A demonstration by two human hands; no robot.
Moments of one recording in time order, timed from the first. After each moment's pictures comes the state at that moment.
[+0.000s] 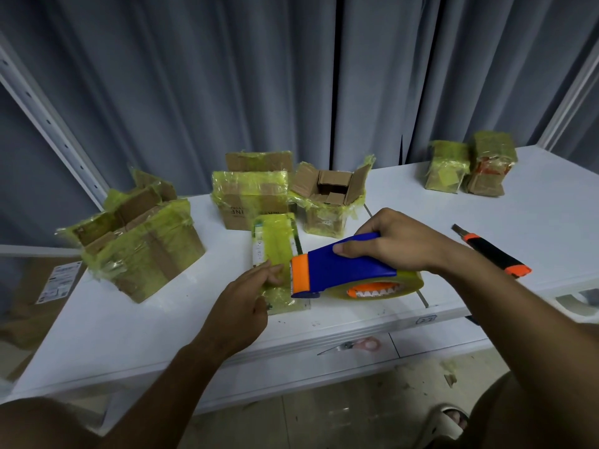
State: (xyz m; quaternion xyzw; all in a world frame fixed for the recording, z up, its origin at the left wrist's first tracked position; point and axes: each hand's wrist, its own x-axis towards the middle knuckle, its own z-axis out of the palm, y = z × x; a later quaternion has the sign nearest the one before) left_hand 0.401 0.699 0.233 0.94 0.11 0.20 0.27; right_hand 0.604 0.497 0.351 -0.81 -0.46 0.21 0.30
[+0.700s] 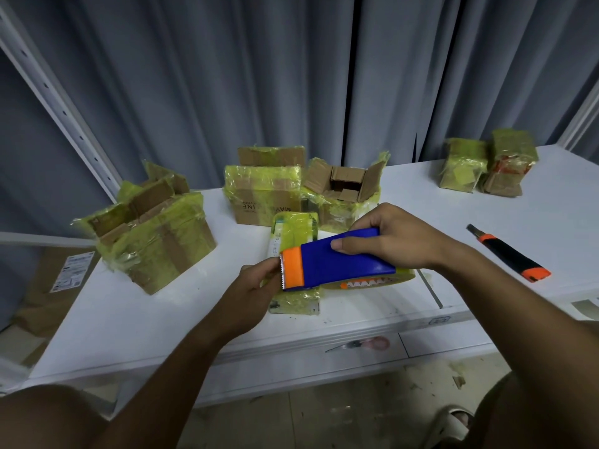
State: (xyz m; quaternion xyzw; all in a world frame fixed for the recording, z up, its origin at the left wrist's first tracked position) left_hand 0.406 0.698 0.261 0.83 0.19 0.11 0.51; right_hand 0.592 0.515 0.354 -0.76 -0.50 0.22 0.35
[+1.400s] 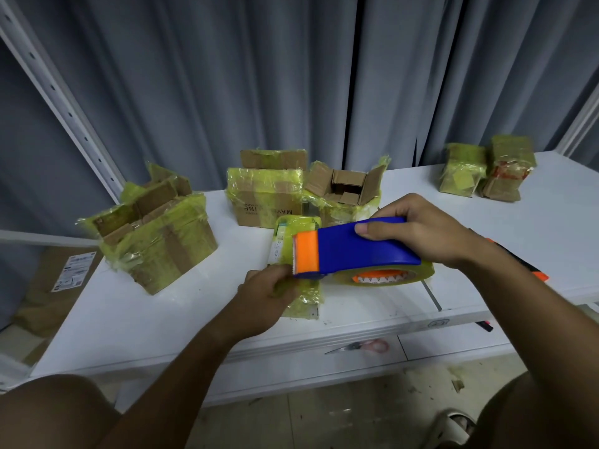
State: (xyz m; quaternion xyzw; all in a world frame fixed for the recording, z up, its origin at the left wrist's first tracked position) left_hand 0.409 0.690 0.261 0.88 0.17 0.08 0.43; right_hand 0.592 0.494 0.374 -0.73 -0.45 0.26 0.45
